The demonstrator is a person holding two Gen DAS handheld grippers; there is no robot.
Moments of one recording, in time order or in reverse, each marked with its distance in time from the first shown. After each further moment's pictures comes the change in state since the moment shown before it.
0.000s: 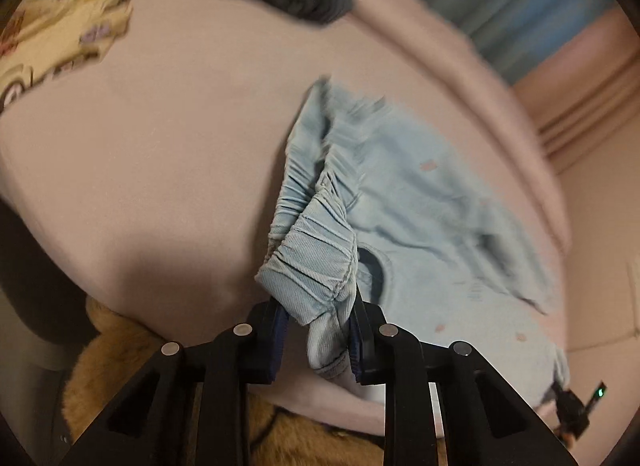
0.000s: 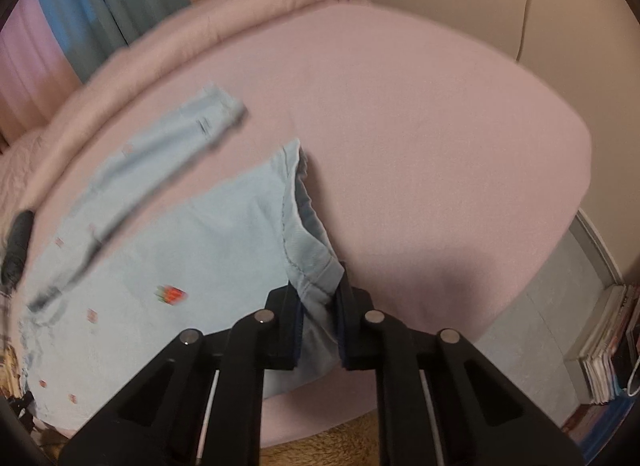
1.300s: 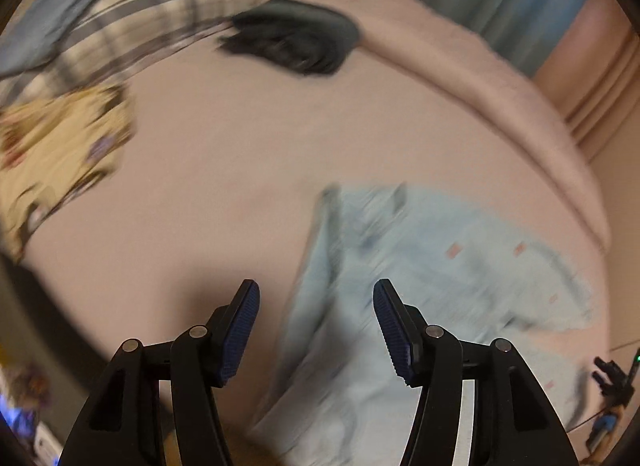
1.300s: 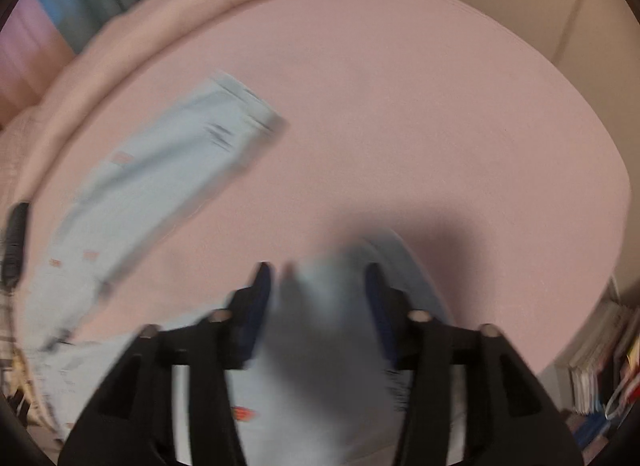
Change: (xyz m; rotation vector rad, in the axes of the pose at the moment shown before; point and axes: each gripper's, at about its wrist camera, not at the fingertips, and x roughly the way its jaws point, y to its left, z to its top) left arm 0.014 -0.015 0.096 0.090 -0.035 0.174; right arm 0.078 0.071 0.080 -0.064 0.191 0.035
